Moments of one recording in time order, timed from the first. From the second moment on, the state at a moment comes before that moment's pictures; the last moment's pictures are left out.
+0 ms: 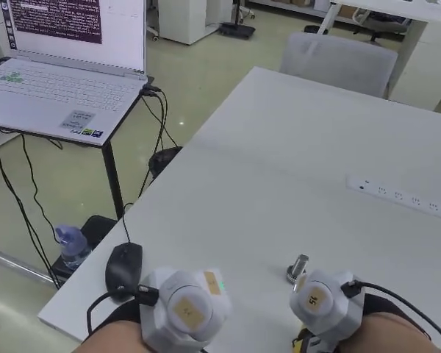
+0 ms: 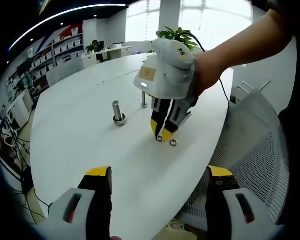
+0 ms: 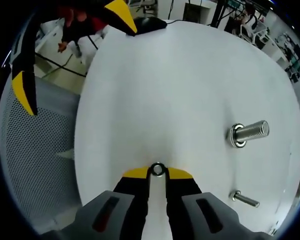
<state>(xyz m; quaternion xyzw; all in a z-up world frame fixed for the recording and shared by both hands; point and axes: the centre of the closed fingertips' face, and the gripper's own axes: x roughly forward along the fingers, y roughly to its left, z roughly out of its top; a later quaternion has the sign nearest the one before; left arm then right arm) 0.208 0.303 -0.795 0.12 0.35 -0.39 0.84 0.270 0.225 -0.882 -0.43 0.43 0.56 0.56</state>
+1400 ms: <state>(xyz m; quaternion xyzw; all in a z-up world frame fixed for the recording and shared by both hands) 0.212 0.292 -0.800 0.13 0.35 -0.38 0.84 0.343 0.119 -0.809 -0.39 0.45 0.51 0.62</state>
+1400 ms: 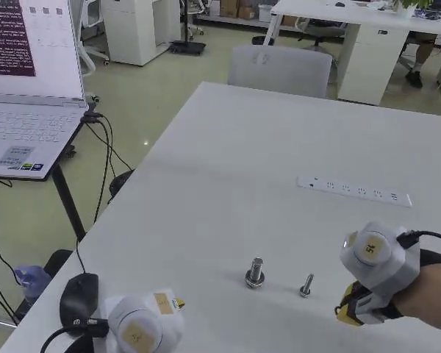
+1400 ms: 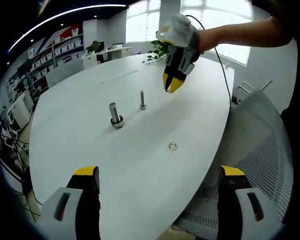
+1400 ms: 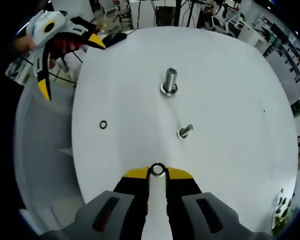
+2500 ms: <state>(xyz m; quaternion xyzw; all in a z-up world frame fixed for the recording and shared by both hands) 0.221 0.294 -0.804 0.12 0.35 -0.38 0.85 0.391 0.161 -0.815 -0.41 0.43 0.52 0.61</state>
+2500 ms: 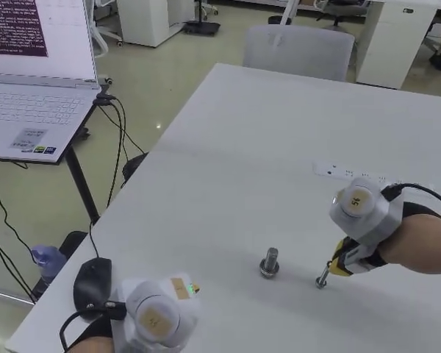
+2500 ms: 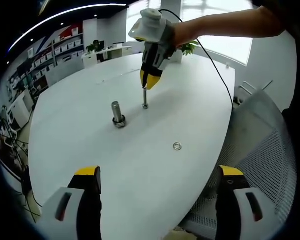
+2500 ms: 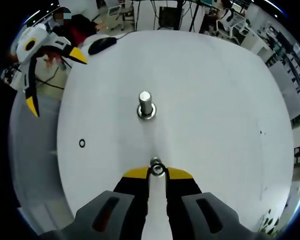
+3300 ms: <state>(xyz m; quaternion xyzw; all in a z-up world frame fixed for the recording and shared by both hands) 0.216 0.302 -0.811 0.11 0.37 -0.38 0.84 0.394 0.165 -0.838 -0.42 0.45 0.52 0.59</state>
